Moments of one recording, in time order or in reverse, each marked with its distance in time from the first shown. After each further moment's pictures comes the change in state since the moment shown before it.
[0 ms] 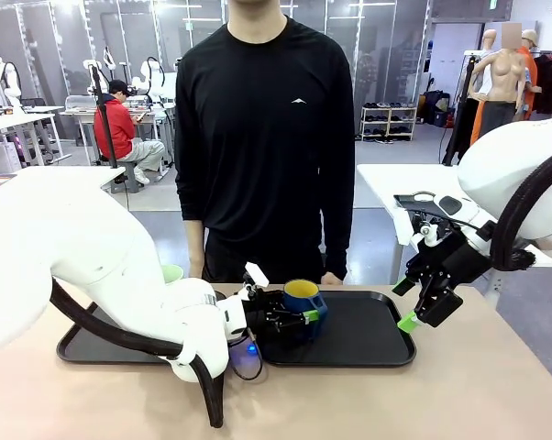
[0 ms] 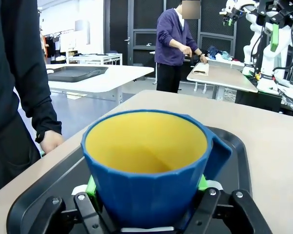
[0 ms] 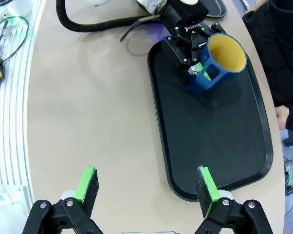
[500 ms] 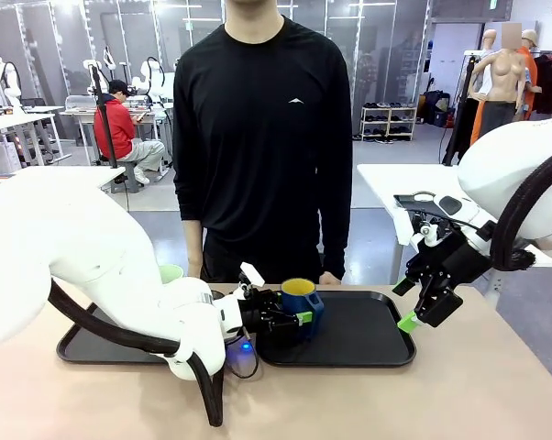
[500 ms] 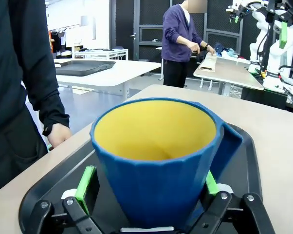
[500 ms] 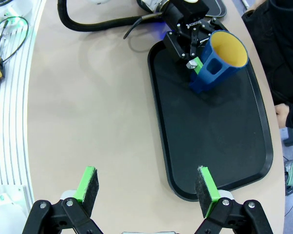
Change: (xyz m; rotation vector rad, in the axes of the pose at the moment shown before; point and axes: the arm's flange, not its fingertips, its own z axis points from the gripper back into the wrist) left arm -0.001 0.012 0.009 0.032 0.021 0.002; right arm 0.000 0.000 0.000 0.000 0.000 0.000
